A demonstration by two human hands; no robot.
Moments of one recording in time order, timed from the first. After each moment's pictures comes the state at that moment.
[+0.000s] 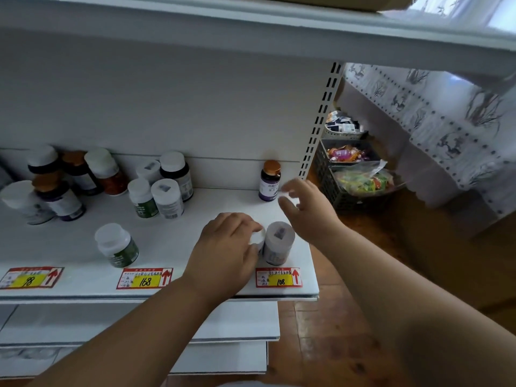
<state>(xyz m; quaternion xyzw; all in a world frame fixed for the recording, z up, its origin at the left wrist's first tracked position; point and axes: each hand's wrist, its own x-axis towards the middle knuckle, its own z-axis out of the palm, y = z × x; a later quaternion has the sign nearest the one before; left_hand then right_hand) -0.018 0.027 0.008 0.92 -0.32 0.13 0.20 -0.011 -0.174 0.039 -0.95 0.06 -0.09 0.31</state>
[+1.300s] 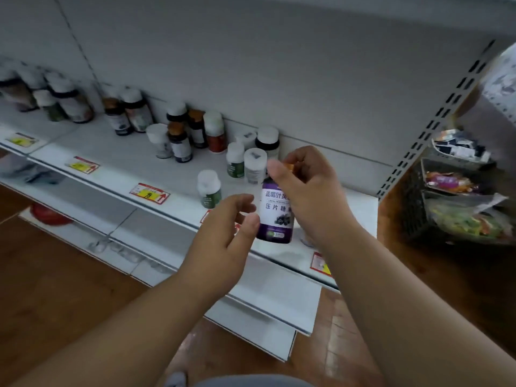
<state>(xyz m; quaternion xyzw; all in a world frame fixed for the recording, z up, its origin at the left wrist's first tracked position) -0.108 0.095 0.046 0.85 -0.03 0.08 0.52 -0.041 -0.051 0.095 -0.76 -0.05 -0.04 0.64</state>
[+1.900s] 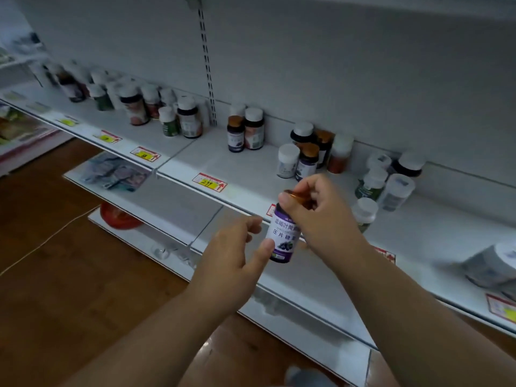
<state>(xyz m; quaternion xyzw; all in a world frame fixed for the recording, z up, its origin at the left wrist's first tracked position) -0.125 0.395 0.035 0.90 0.00 0.08 0.42 -0.049 0.240 0.076 -0.81 -0.08 0.01 0.58</state>
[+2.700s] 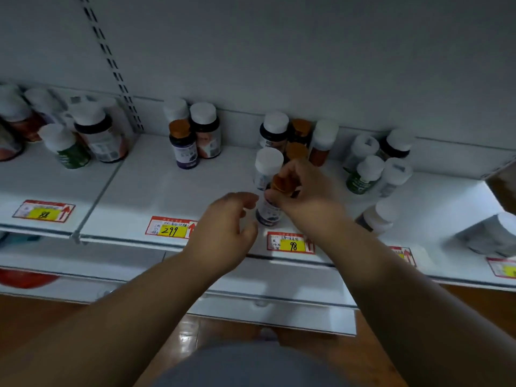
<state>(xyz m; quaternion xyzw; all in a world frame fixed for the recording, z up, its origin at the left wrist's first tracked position) 0.082 0.464 0.001 0.91 -0.18 -0.01 0.36 0.091 0.292 0.028 -0.92 0.02 -0.08 0.37</state>
